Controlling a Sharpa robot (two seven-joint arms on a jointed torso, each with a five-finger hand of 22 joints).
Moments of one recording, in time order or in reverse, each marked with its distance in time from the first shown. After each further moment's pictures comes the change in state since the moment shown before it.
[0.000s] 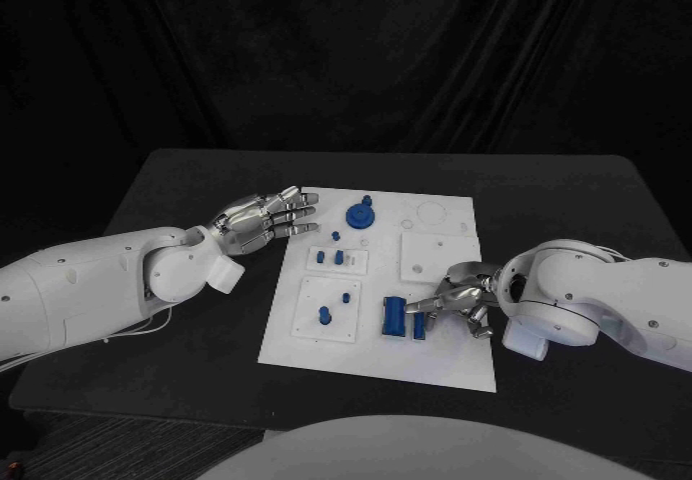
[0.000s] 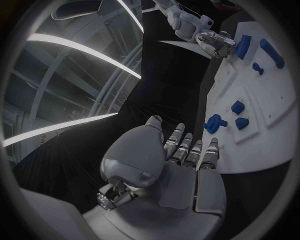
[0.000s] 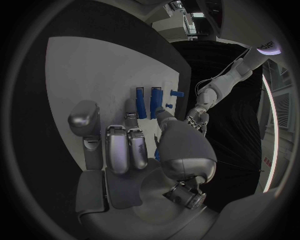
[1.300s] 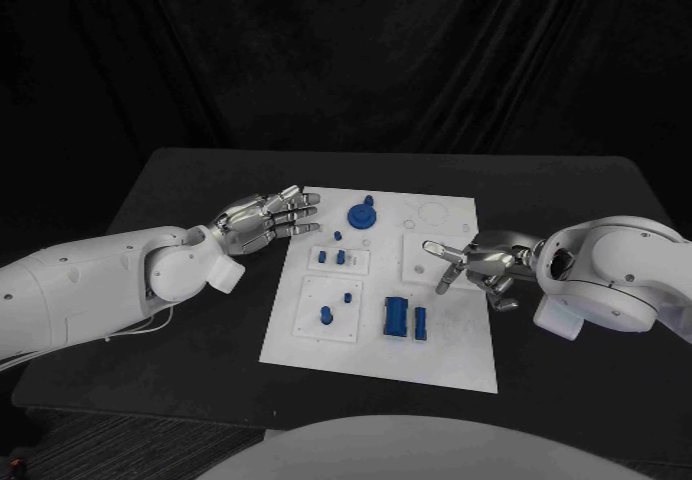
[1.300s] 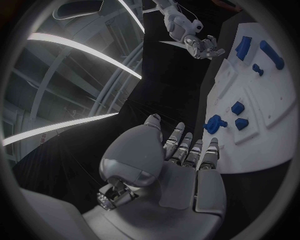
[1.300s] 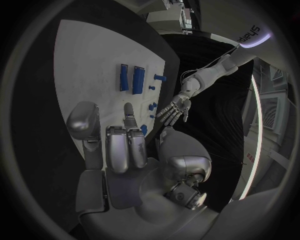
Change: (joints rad) left arm -0.002 -0.004 0.000 0.000 0.000 0.012 0.005; left_hand -0.020 -0.020 -0.018 0.004 -0.025 0.014 0.000 0.015 0.002 0.006 -0.001 0.012 0.000 0.007 0.000 0.004 0.001 0.000 0.000 0.000 0.000 -0.001; right arm 0.084 -0.122 0.000 0.059 0.004 -0.005 0.152; right_hand -0.276 0.203 -0.403 0.193 -0.031 -0.024 0.031 -0.118 -0.130 -0.003 0.019 0.000 0.000 0.000 0.014 0.012 0.000 0.000 0.014 0.006 0.031 0.000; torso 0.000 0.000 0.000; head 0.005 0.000
